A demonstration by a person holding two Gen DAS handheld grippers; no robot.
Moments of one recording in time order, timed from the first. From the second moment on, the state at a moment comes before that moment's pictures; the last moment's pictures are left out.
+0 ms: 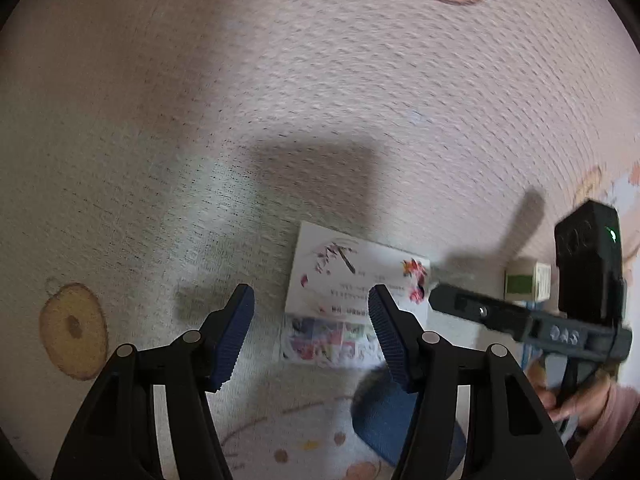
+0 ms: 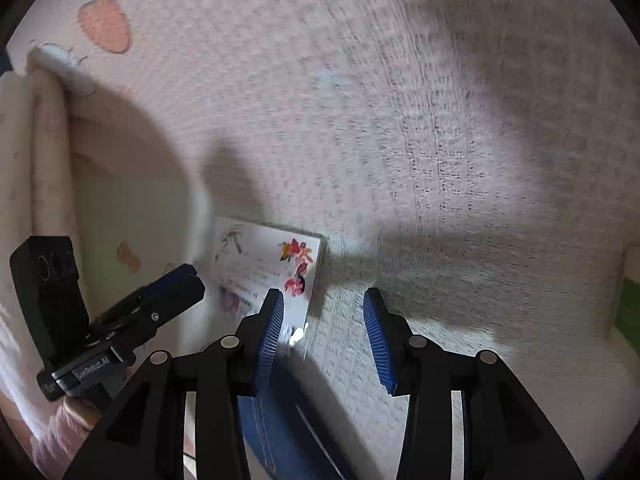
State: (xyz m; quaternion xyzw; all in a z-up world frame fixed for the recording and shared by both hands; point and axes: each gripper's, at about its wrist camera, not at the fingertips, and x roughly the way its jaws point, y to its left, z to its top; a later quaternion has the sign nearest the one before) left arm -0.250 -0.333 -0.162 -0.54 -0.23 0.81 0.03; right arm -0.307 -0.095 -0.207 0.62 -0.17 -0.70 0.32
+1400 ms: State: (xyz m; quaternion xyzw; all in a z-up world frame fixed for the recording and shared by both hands) left arm -0.145 -0.190 -0.067 -0.50 -0.22 0.80 0.23; right arm -0.153 0.050 -0.023 0.48 -0.05 -0.84 0.25
